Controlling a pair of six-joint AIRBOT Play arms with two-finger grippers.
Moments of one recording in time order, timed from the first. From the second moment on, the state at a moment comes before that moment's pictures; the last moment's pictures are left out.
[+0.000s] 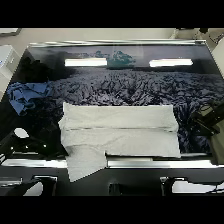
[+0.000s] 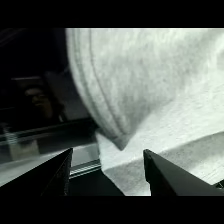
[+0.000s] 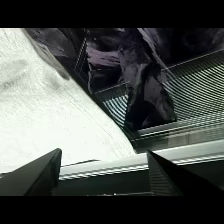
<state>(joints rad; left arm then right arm) 0.20 -1.10 0.45 1.04 -1.32 -1.33 -0.52 -1.55 1.33 -1.41 1.71 1.58</state>
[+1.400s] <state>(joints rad) -0.02 -1.17 0.41 0.98 -1.23 -1.34 -0.52 -1.46 0.84 -1.33 1.50 1.42</state>
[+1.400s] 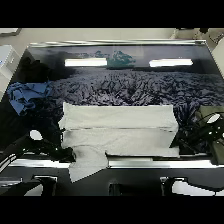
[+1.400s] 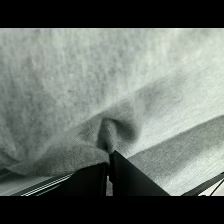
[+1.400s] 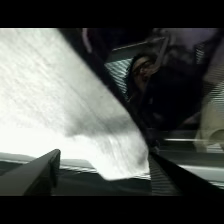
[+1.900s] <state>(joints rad) -0.01 -1.17 0.46 1.03 -1.23 -1.32 -0.52 -1.44 0.80 -1.30 1.46 1.41</state>
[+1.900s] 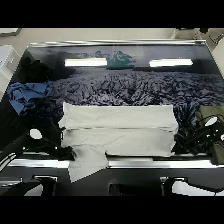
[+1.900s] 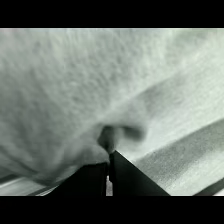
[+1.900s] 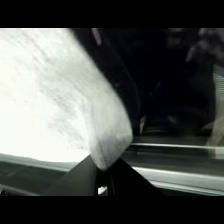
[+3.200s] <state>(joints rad) 0.07 -1.73 1.42 1.05 -1.29 -1.41 -0.36 -1.69 1.36 -1.17 1.17 1.58</state>
